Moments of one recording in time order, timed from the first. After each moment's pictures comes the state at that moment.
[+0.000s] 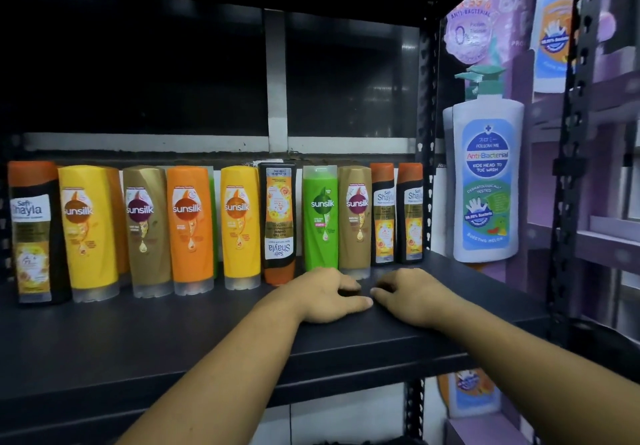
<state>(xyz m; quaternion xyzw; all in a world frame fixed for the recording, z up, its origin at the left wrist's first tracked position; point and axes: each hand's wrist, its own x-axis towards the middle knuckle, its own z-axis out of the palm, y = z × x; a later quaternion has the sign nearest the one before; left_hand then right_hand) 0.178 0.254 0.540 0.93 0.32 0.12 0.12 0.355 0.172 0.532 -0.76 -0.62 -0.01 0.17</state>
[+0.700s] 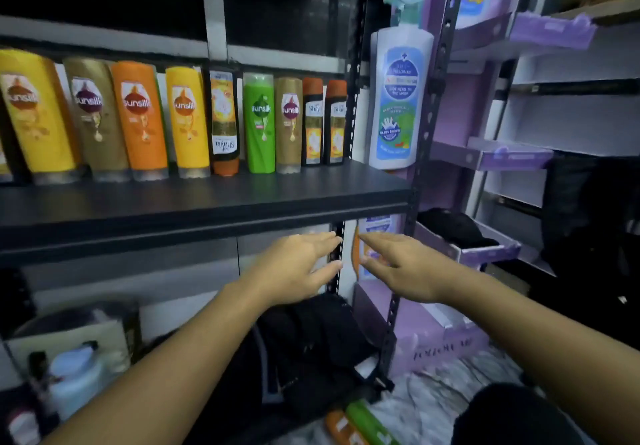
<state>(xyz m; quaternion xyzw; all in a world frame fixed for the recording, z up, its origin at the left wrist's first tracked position) 0.135 0.058 0.445 0.96 0.20 0.20 0.04 0.332 -0.071 0.464 -0.73 -0.68 -0.01 0.11</state>
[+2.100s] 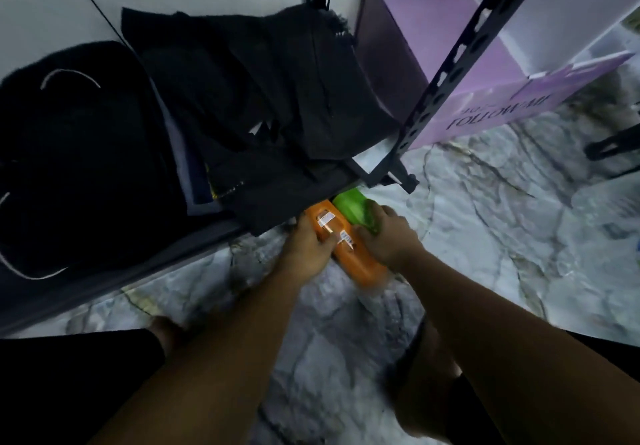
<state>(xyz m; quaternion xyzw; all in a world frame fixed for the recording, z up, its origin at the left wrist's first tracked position) 0.269 0.080 -0.089 0.67 0.52 -0.01 0.54 0.434 -0.002 -0.075 -0.86 -0.39 0.33 0.05</state>
